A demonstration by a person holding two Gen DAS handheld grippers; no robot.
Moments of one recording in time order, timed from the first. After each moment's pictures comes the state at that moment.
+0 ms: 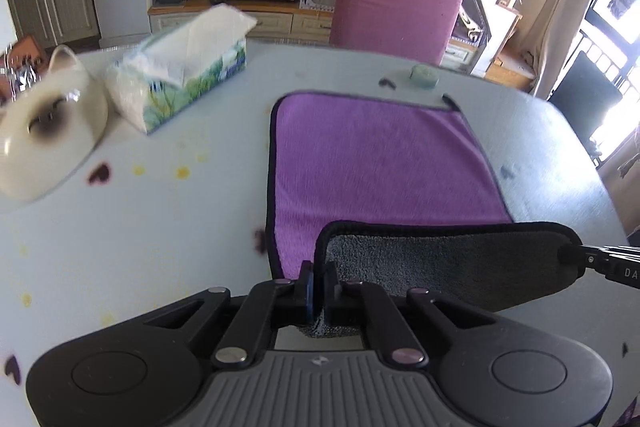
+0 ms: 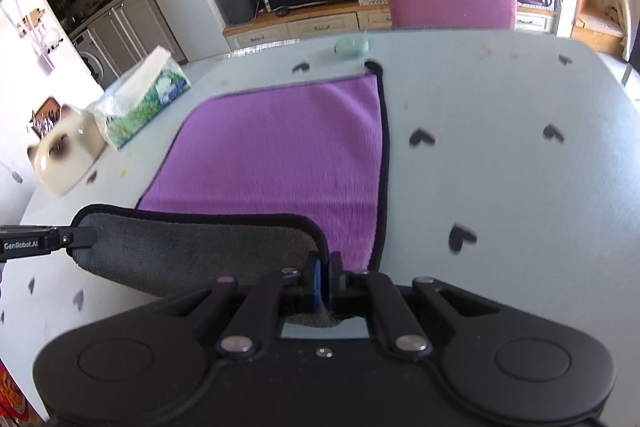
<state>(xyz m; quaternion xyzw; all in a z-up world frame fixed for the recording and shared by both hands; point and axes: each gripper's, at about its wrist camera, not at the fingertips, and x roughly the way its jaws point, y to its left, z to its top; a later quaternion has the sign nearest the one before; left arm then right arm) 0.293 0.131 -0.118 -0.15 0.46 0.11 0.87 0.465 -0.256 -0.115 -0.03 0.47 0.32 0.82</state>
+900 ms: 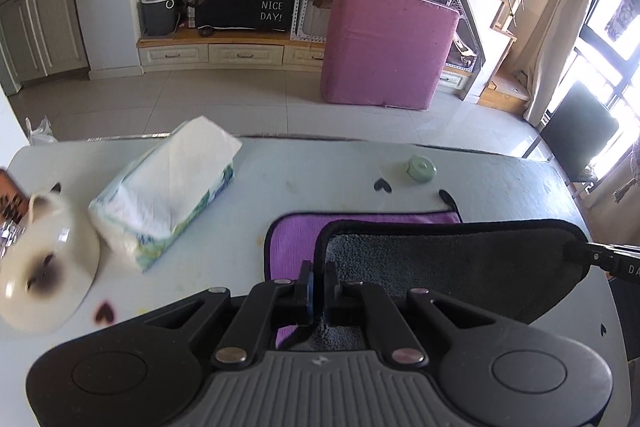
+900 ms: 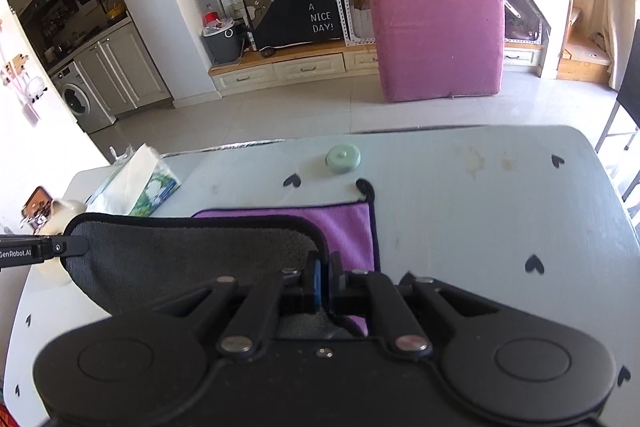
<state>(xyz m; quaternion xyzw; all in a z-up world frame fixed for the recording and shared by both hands) 0.404 0.180 -0.050 -0.14 0.44 0.10 0.88 0.560 -0.208 -0.032 -0.03 0.44 0.29 0.85</state>
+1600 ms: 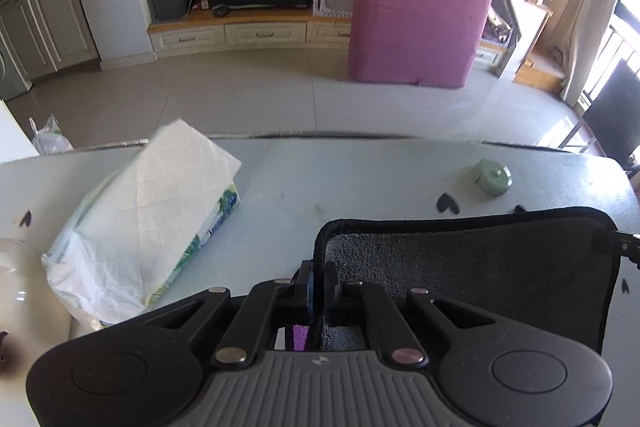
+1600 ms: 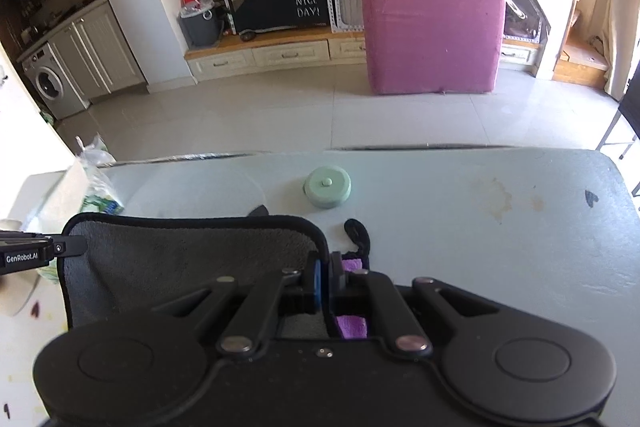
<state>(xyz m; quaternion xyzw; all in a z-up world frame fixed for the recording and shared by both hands) 0.507 0.215 -0.127 -0.12 0.48 0.14 0.86 0.648 -0.140 -0.090 -0.07 0.46 0.27 0.85</state>
